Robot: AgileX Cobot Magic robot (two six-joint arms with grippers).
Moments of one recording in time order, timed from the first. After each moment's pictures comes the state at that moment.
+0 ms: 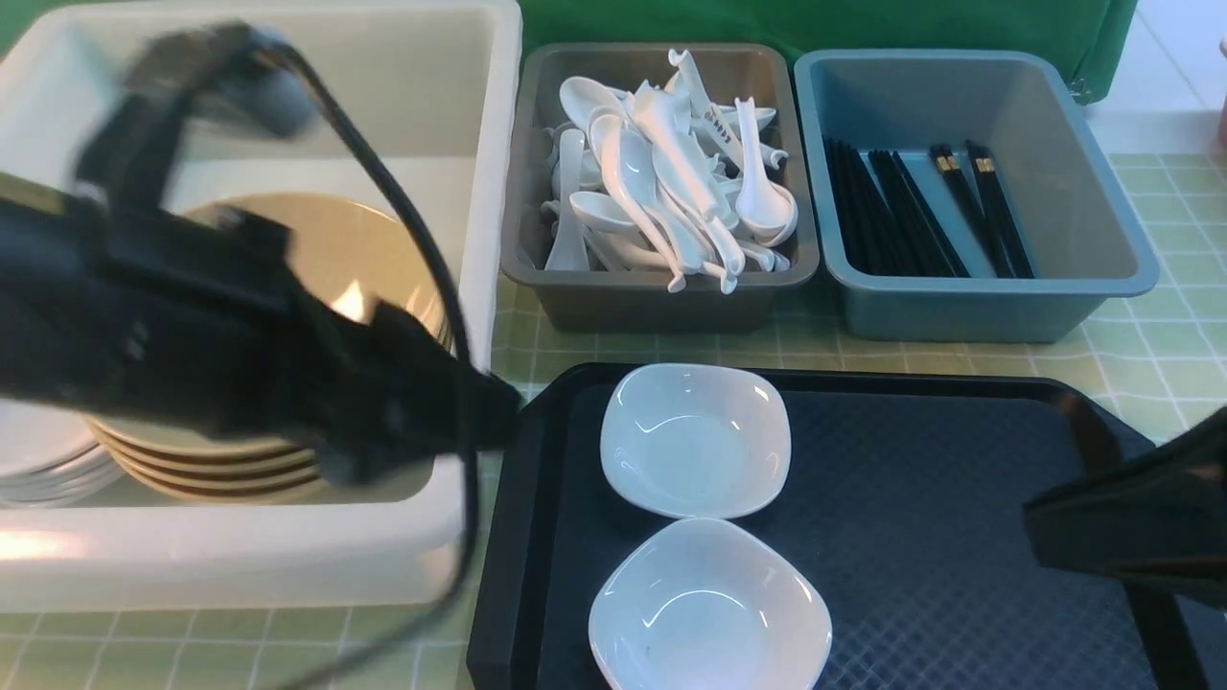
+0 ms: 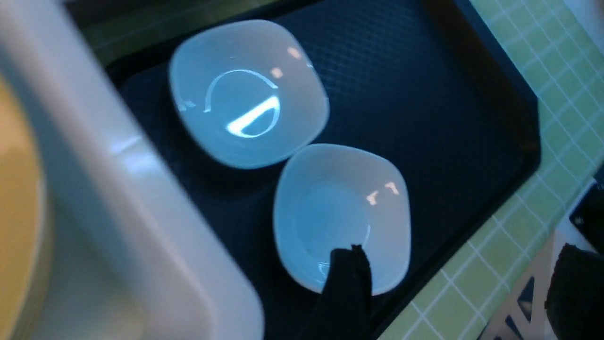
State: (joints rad) right arm 0.22 0.94 -0.84 0.68 0.91 -0.48; left arm -0.38 1.08 -1.02 -0.63 1.01 0.56
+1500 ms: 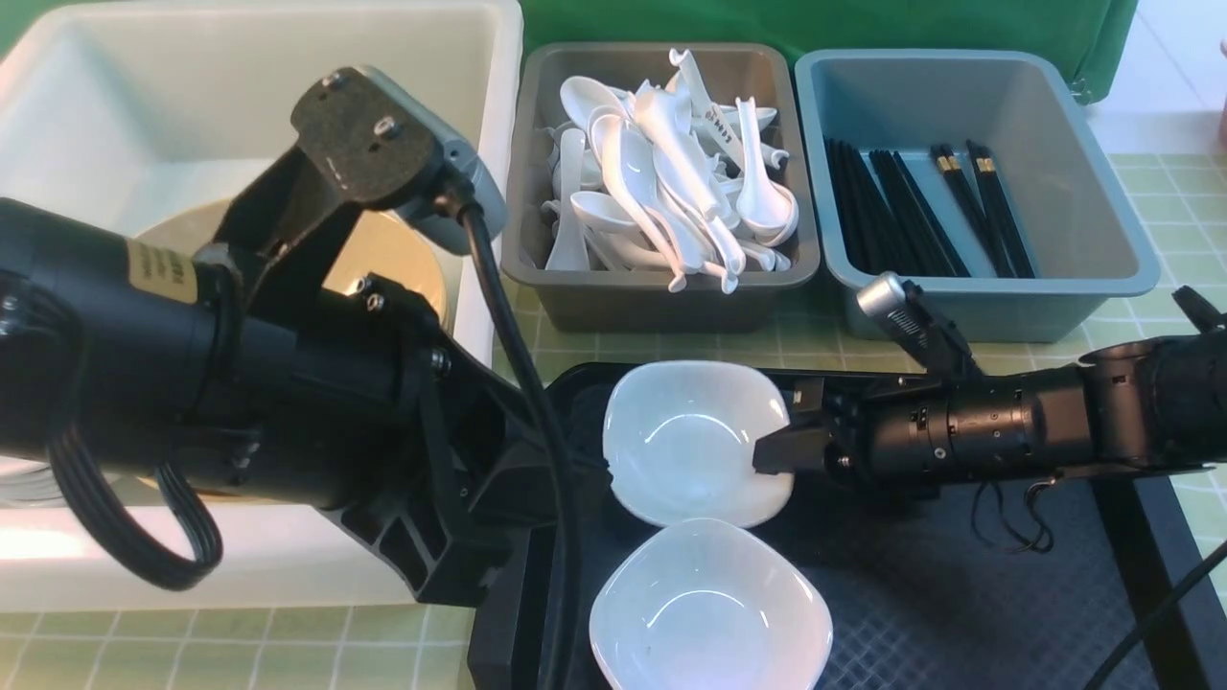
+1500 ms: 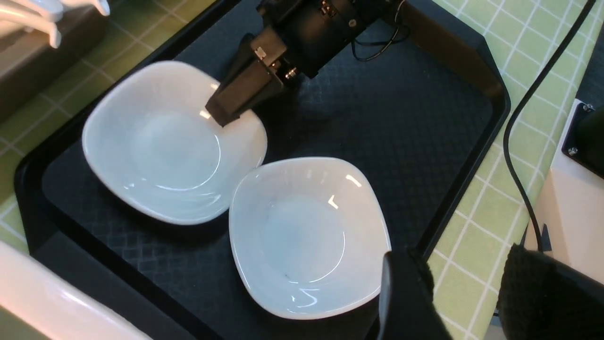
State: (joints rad) right arm 0.22 1.88 -0.85 1.70 0.52 -1.15; left arm -0.57 1.09 -1.01 -0.56 0.93 0.61
